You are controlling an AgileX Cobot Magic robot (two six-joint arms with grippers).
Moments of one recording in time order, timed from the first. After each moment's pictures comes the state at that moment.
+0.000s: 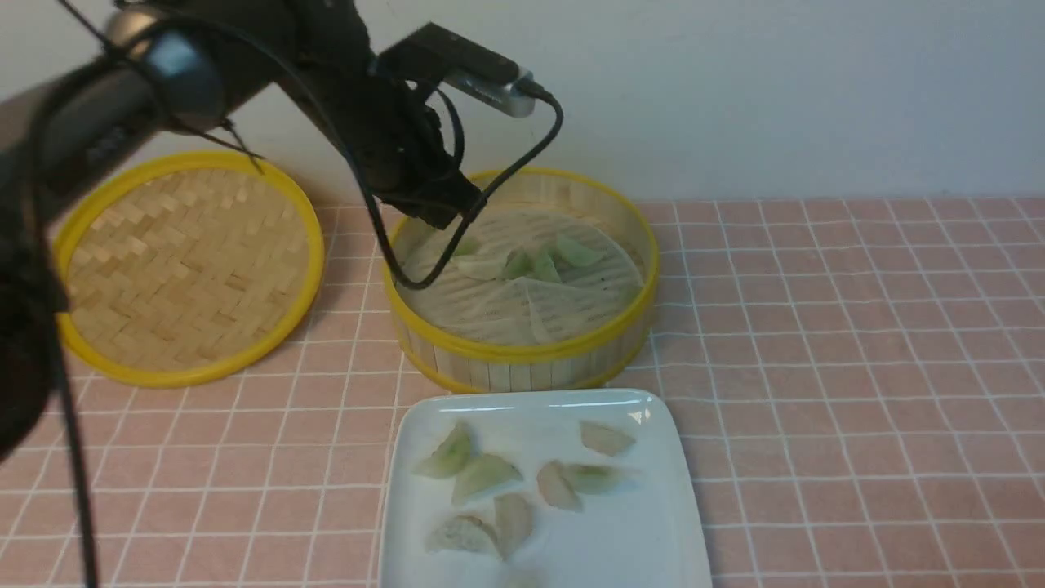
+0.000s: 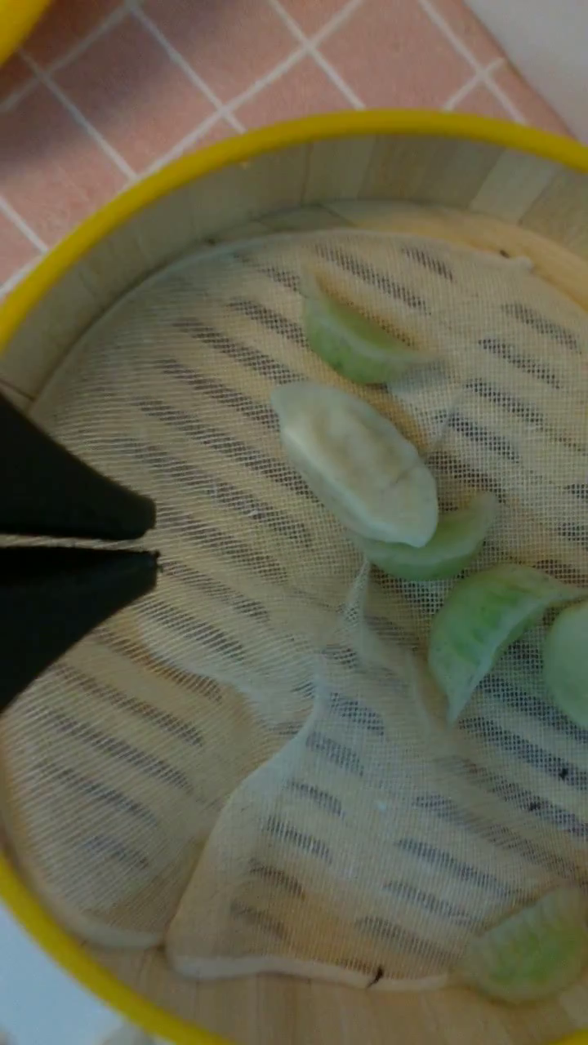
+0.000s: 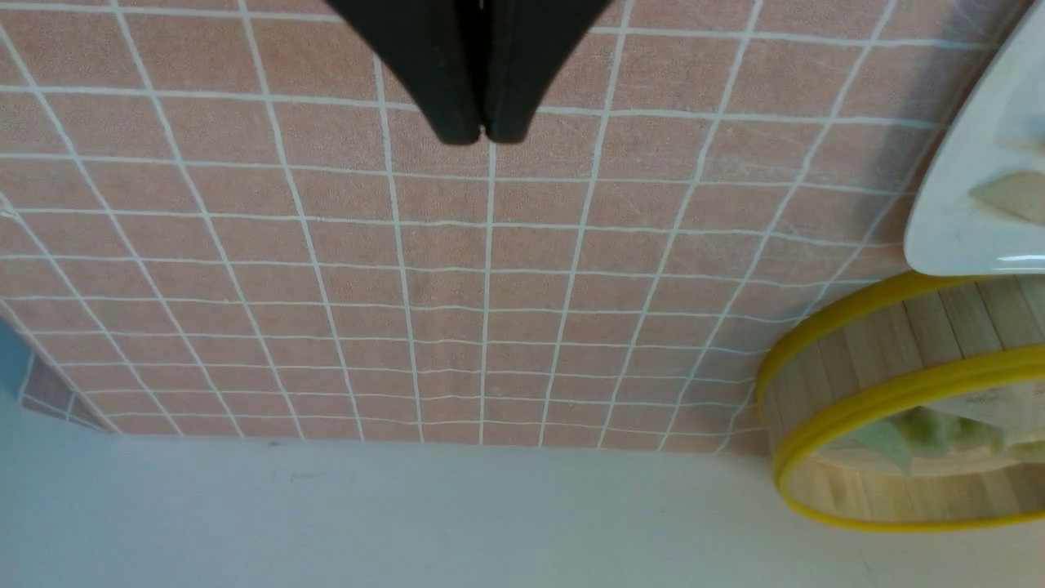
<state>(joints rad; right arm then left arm) 0.03 -0.02 0.02 0.00 0.39 0.04 -0.30 2.16 -2.02 -0.21 1.06 0.44</state>
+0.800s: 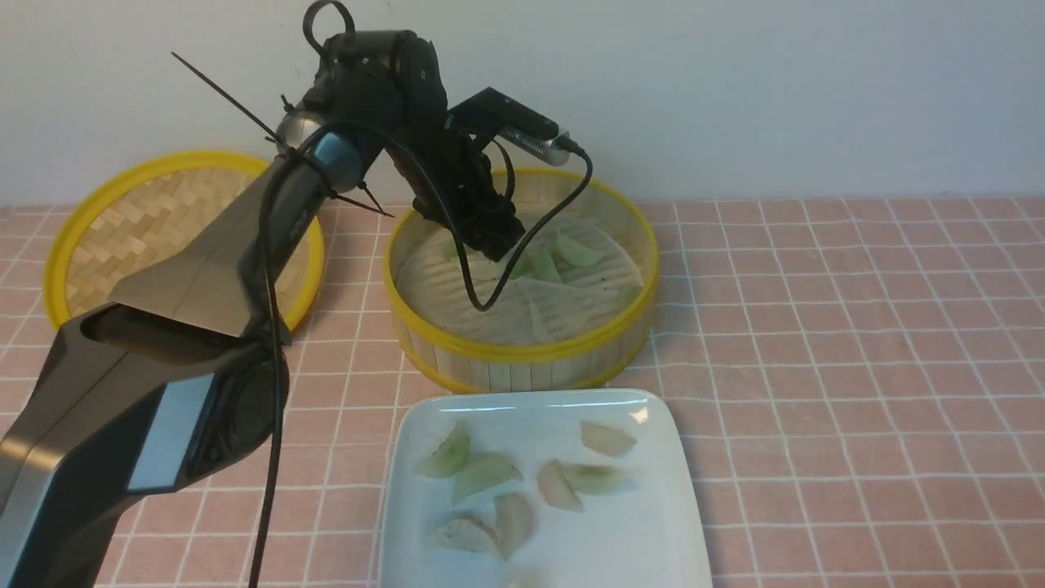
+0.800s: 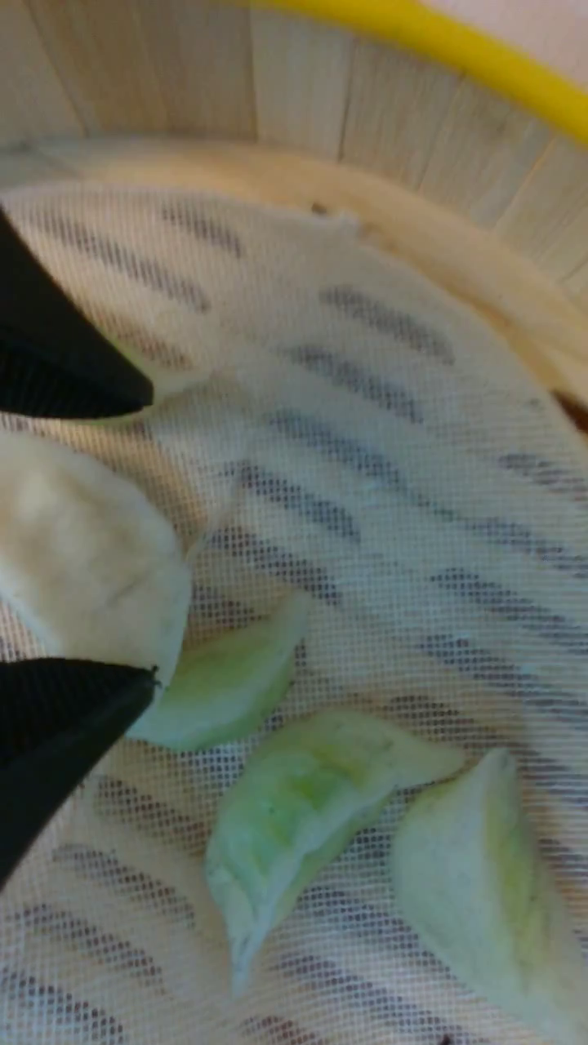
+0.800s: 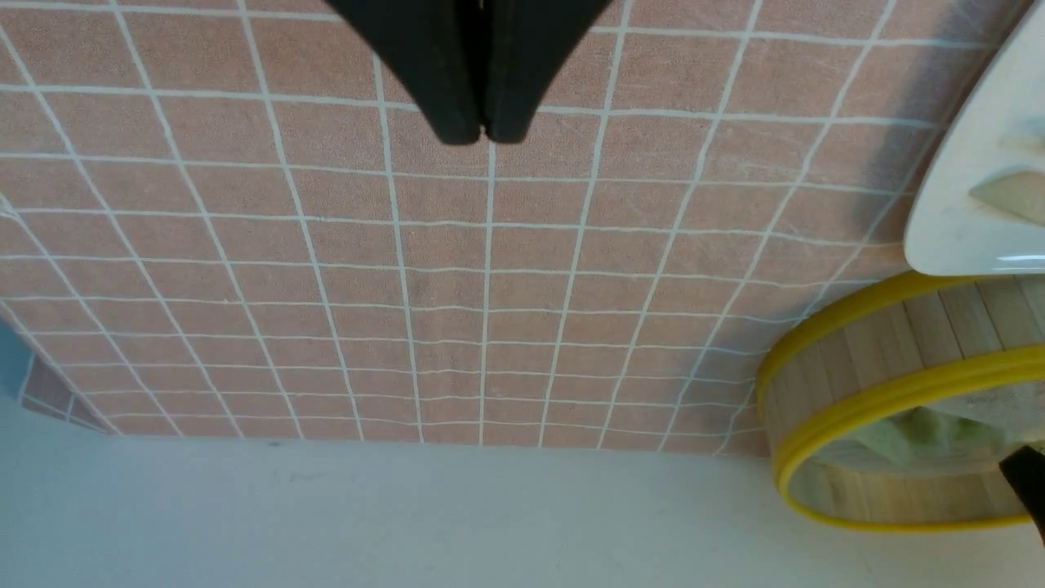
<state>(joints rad) 0.03 -0.02 0.02 0.00 0.39 0.04 -0.32 2.63 -2.63 -0.19 1.23 0.44</state>
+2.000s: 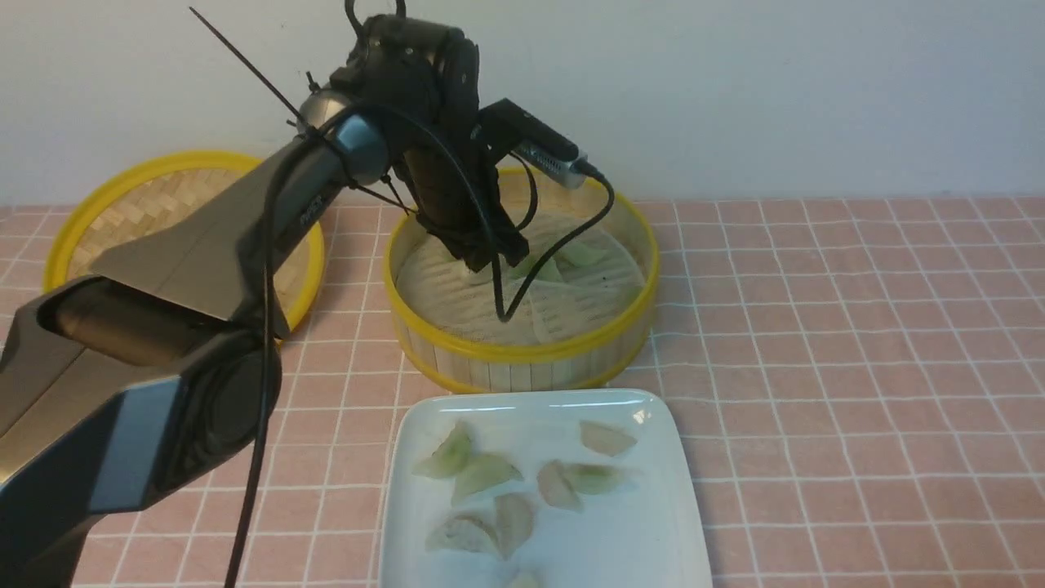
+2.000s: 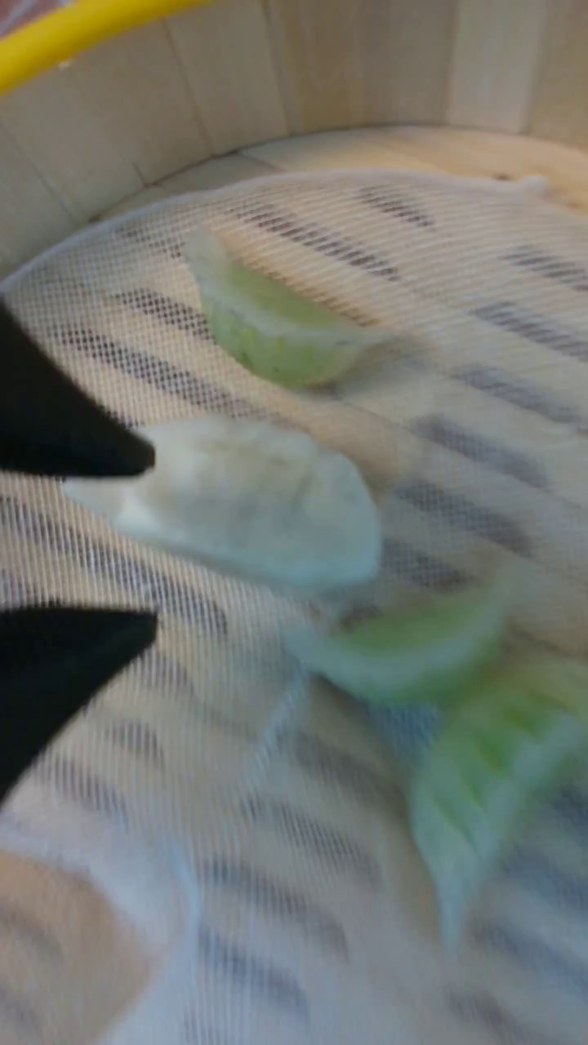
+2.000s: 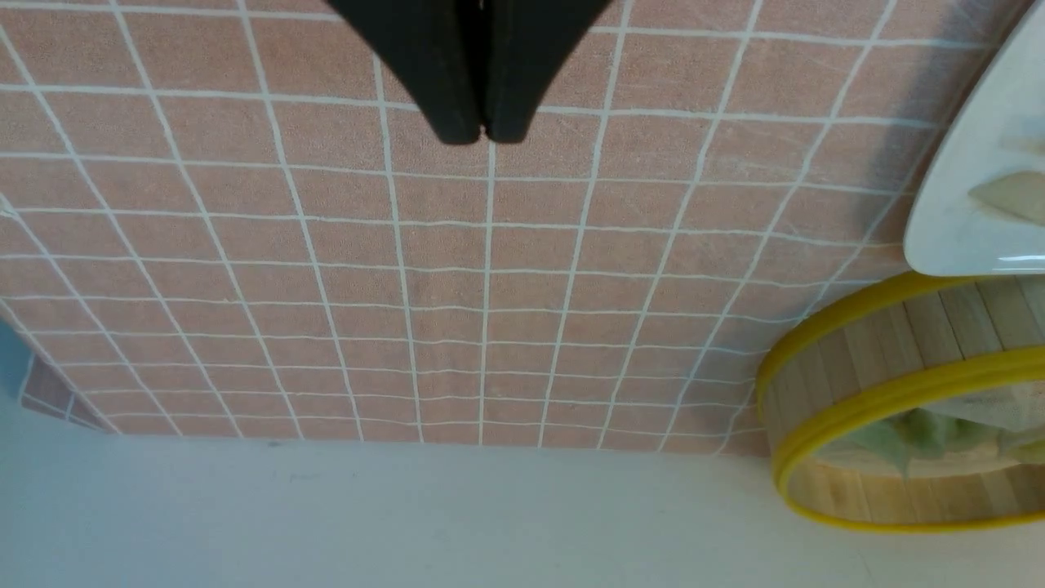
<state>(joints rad) 0.03 -0.02 0.02 0.00 0.39 0.04 -0.39 2.49 -2.40 0.03 1.24 0.34</state>
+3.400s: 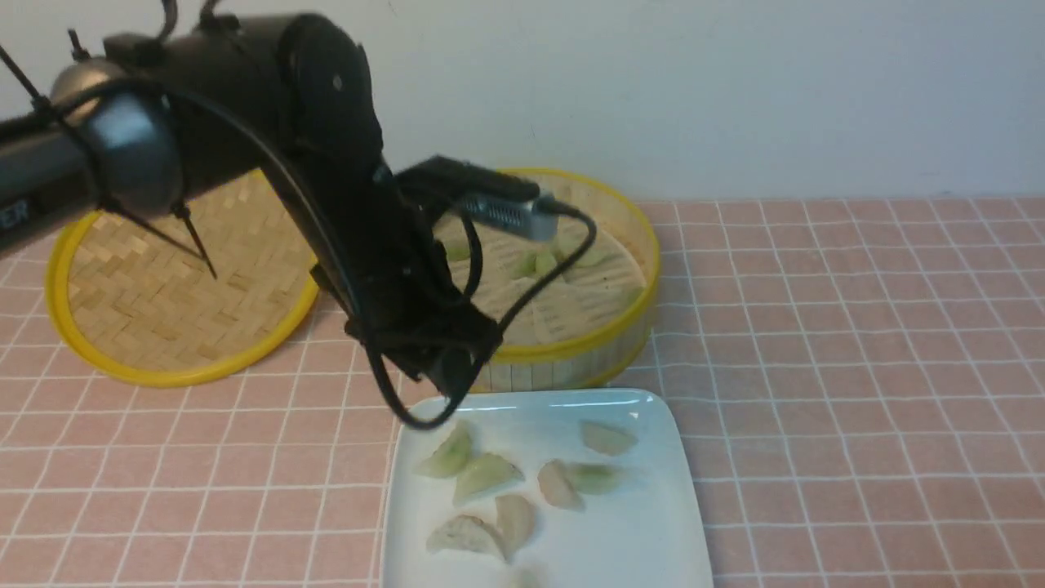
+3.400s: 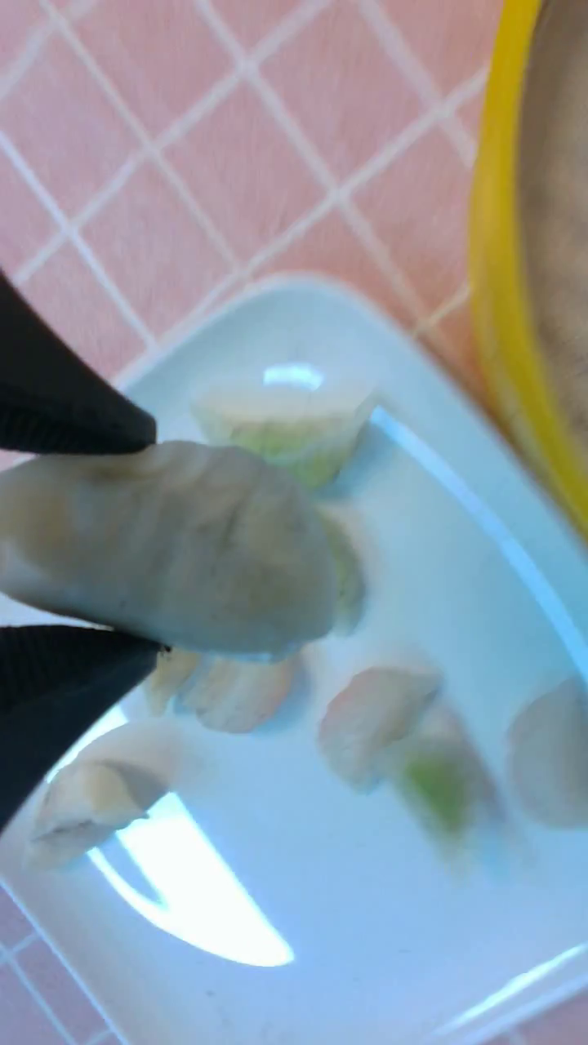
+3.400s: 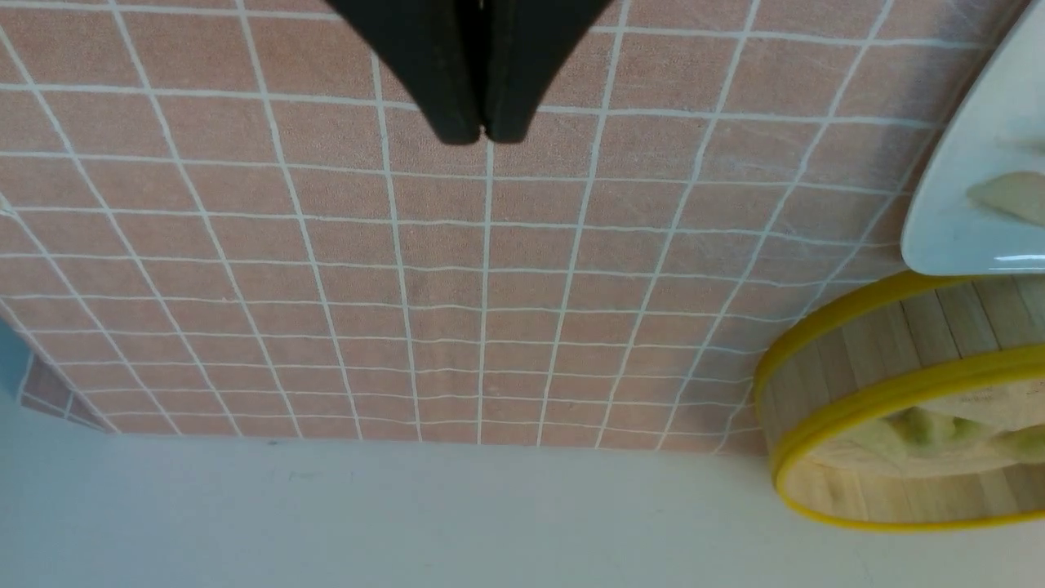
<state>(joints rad) 0.03 -0.02 0.02 0.00 0.39 0.04 -0.44 1.81 -1.44 -0.25 1.09 0.26</state>
